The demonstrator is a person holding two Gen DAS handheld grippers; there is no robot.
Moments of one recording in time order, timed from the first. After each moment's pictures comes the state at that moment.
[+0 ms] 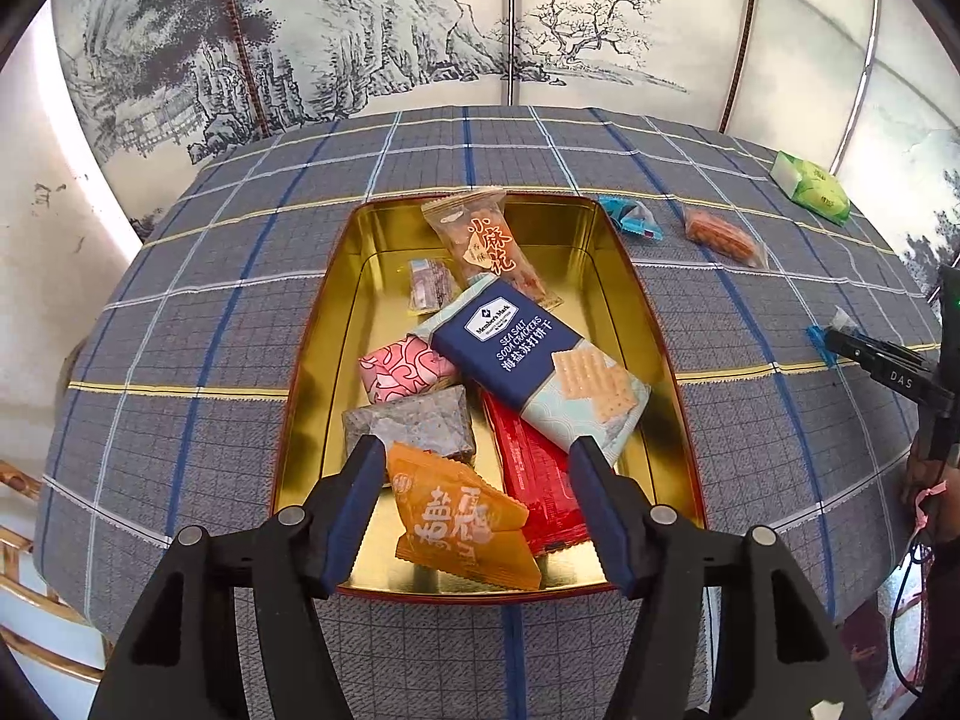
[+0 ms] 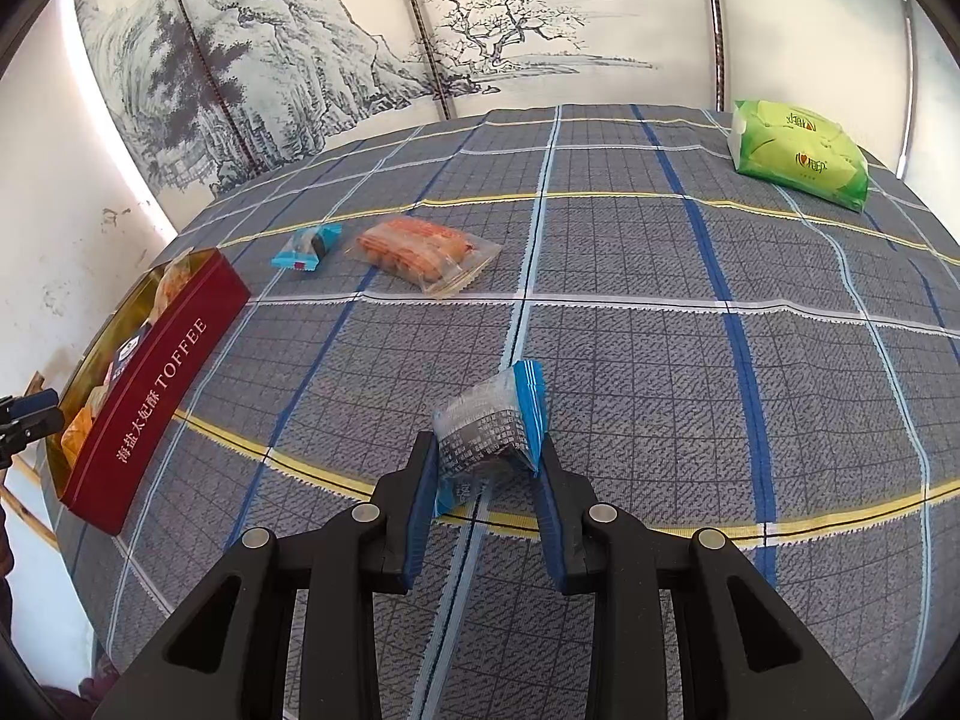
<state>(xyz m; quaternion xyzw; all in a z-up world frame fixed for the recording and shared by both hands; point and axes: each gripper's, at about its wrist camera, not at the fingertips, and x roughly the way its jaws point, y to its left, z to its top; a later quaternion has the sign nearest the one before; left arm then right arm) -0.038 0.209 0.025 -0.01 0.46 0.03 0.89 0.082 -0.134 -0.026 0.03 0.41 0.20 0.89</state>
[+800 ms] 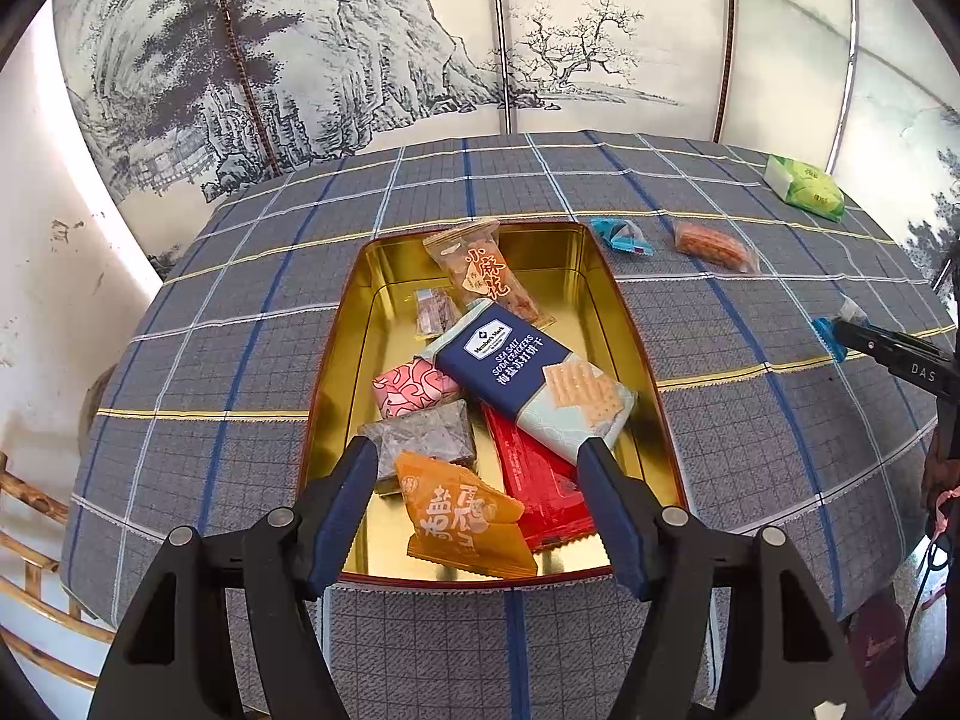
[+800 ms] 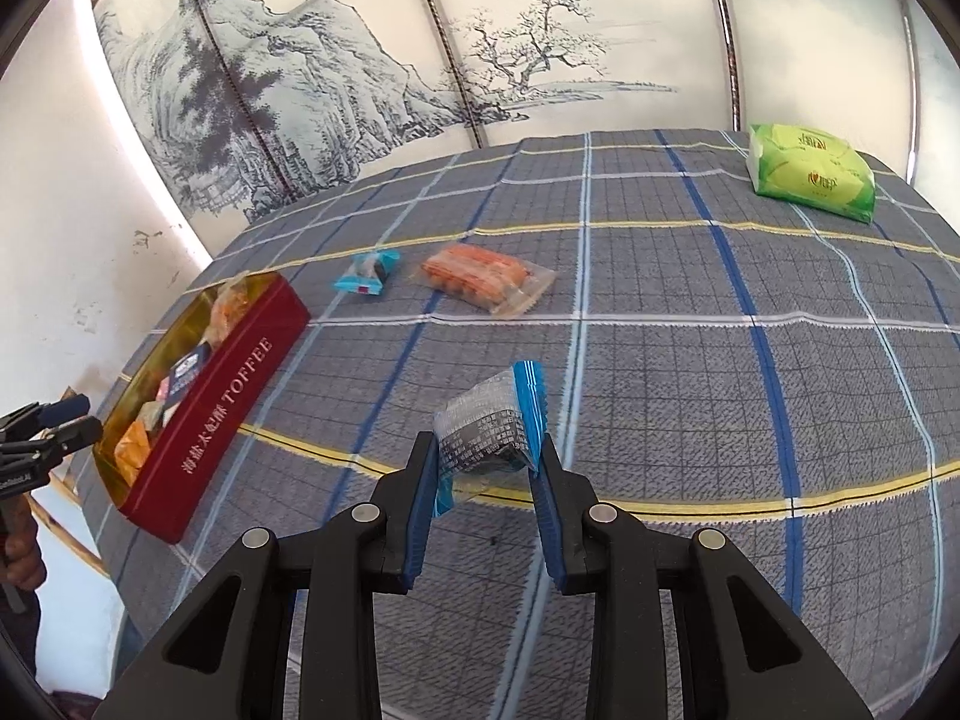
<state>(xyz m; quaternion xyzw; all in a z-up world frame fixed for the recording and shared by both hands) -0.054 0.197 0.040 0.02 0.43 0.04 0.90 0.049 -0.138 0.000 0.05 0.38 0.24 0.89</state>
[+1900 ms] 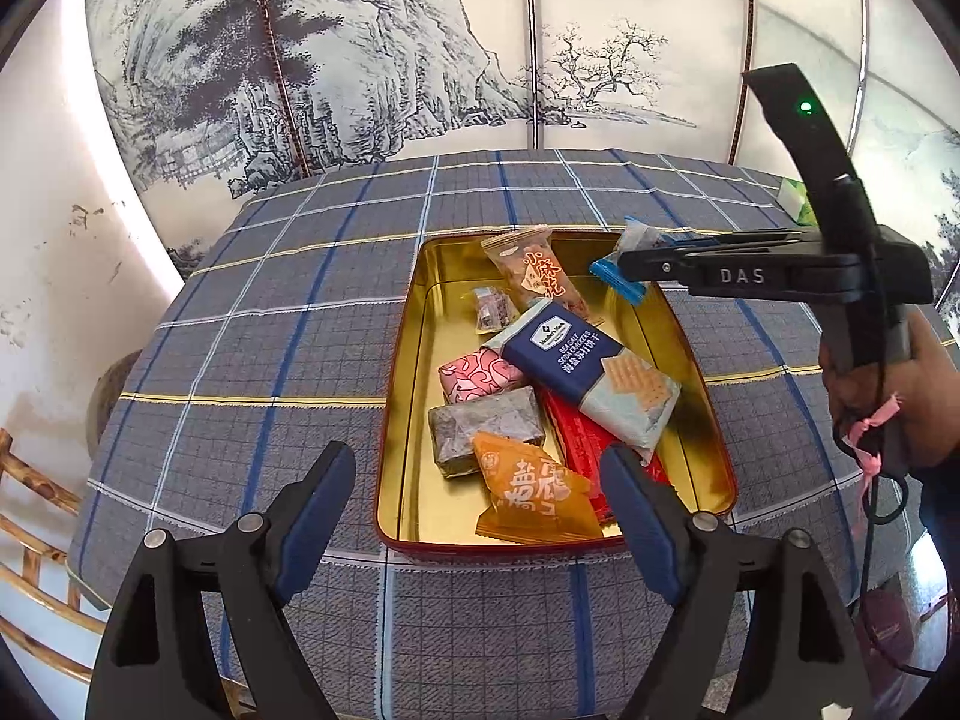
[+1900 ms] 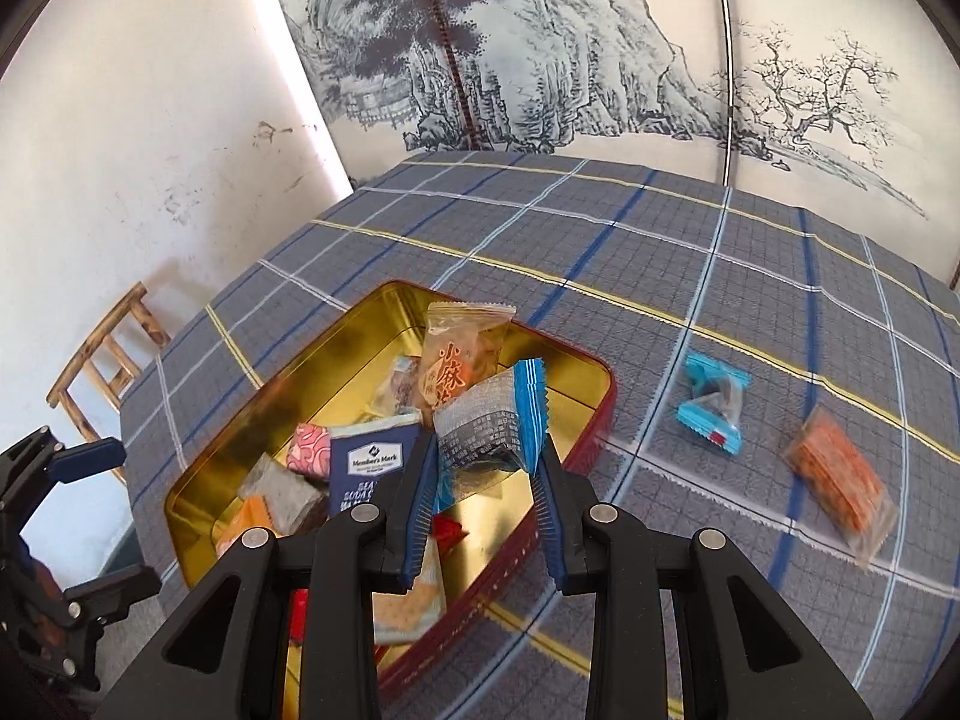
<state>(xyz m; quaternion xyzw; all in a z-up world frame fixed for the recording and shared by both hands) -0.078 0.234 0.046 0.01 0.41 0.05 0.91 0.094 0.098 0.036 -0.08 0.39 0.38 0.83</state>
